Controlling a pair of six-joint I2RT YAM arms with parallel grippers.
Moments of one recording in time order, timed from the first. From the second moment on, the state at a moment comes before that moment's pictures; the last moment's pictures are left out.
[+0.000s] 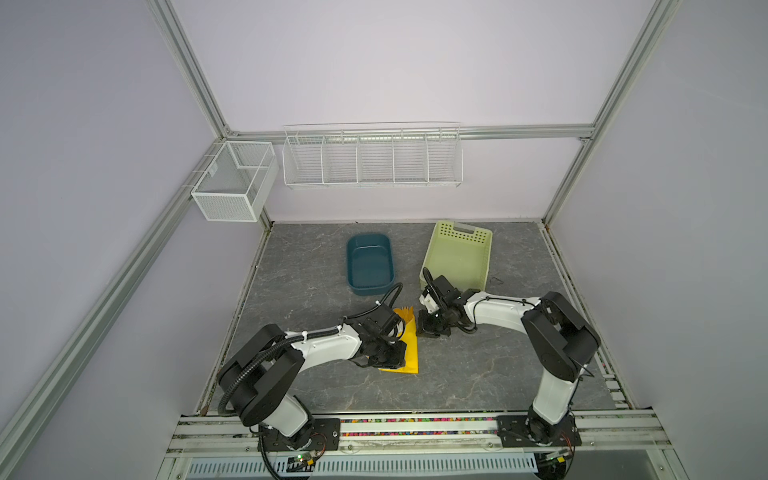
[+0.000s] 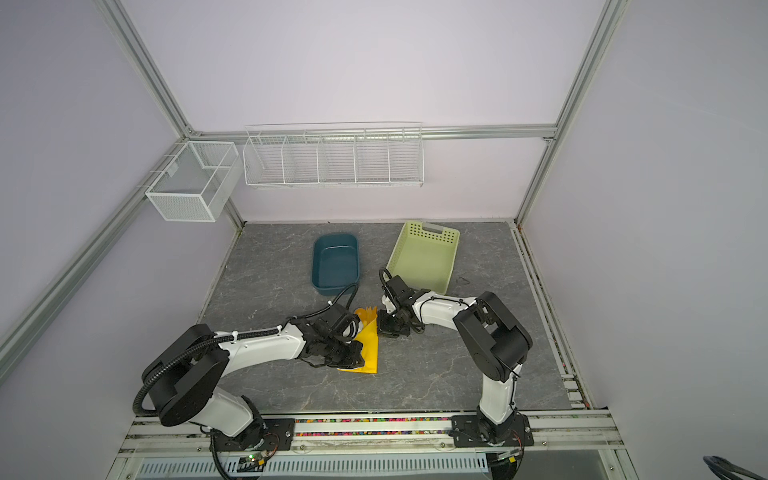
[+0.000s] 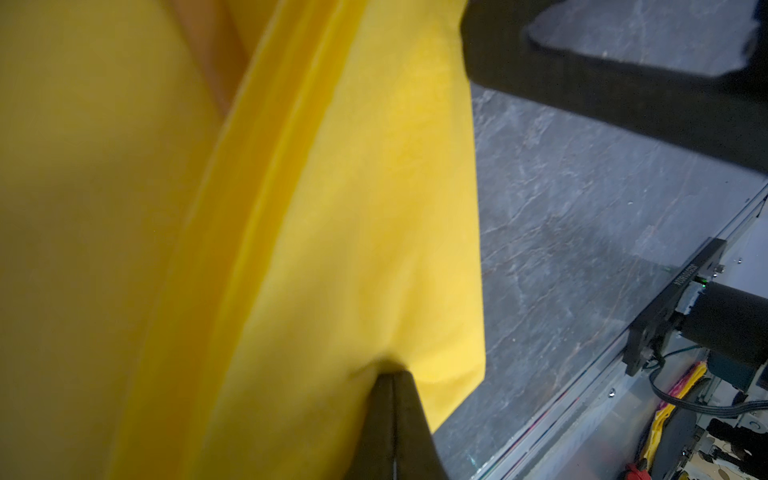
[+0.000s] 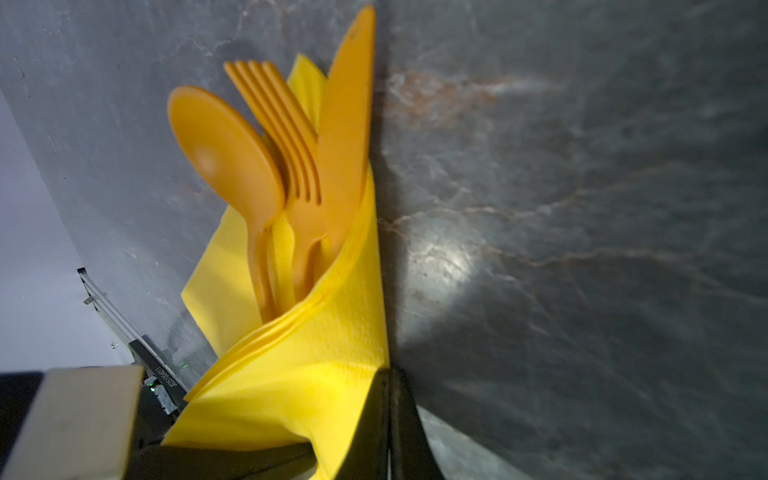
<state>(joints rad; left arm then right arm) -0.85 1.55 0.71 -0.33 0.39 -0.66 0.69 1.83 1.03 -0.39 -0.41 0.69</state>
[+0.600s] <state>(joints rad) -0.85 1.55 0.71 -0.32 0.39 -0.66 0.68 1.86 1.10 -0.37 -0.43 0.69</state>
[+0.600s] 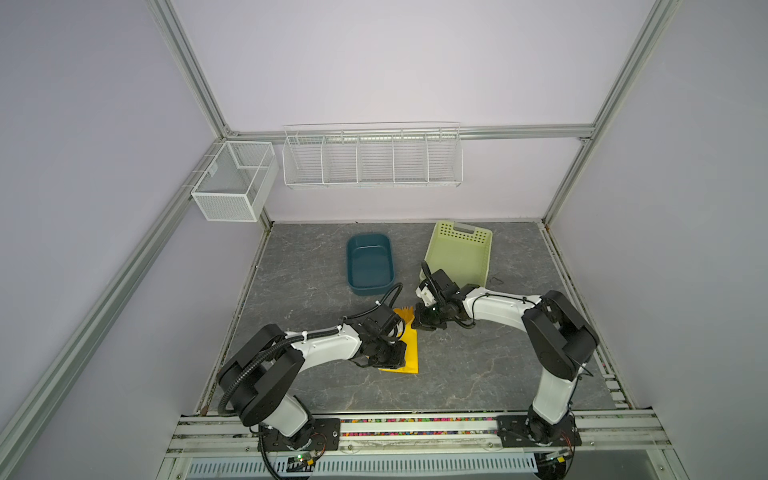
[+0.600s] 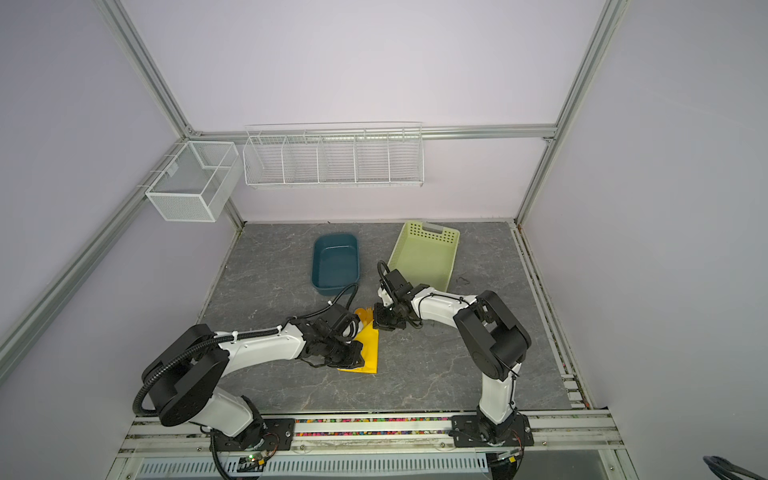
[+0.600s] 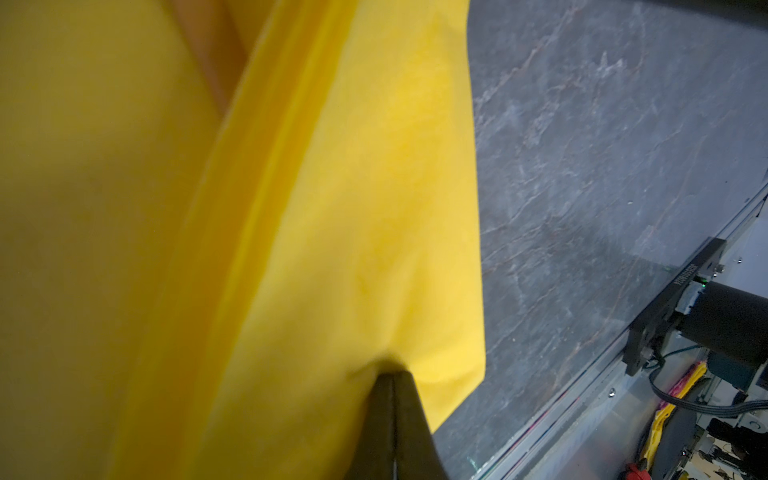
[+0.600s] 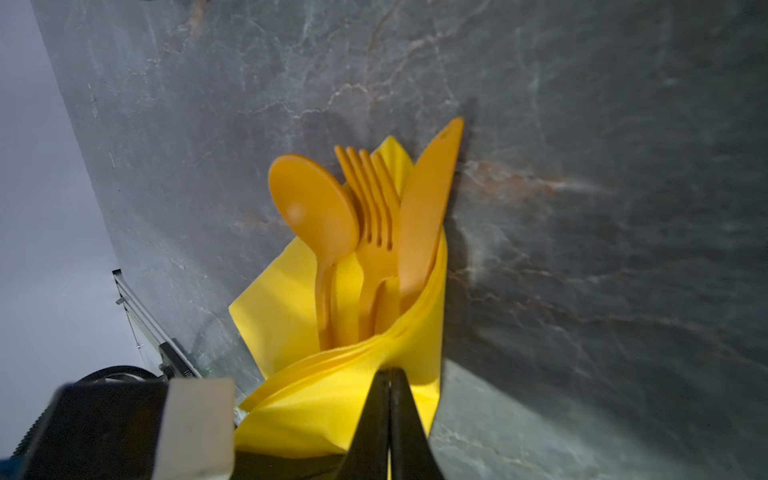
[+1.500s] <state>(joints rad) -0.85 1.55 0.70 -0.31 0.39 -0.66 0.67 1.85 1.15 -0.44 -0.37 0.65</state>
